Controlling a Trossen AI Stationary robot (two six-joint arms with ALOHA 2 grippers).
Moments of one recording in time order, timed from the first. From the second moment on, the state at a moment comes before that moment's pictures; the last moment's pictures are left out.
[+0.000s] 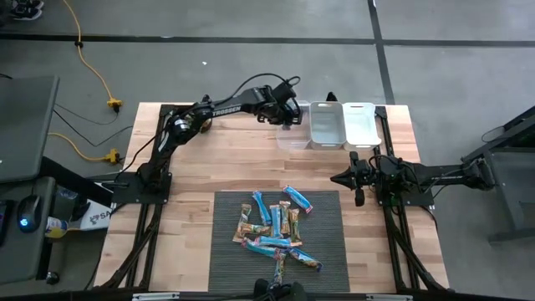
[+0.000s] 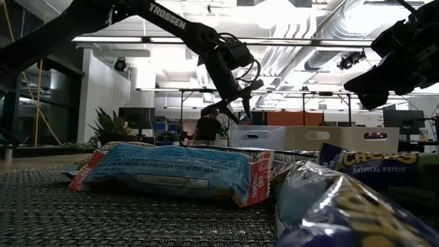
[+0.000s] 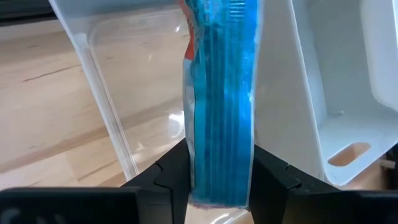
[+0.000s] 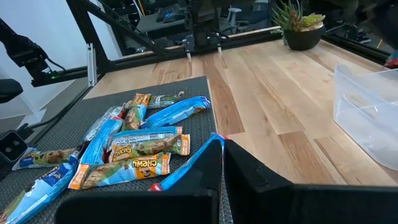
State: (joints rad) left arm 0.48 2.26 2.03 -0.74 0.07 -0.84; right arm -0.02 0.23 0.02 0.02 -0.03 0.20
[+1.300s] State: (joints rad) left arm 0.32 1.78 2.04 -1.06 -0.11 -0.46; right arm -0.02 0.23 0.02 0.02 -0.03 0.20
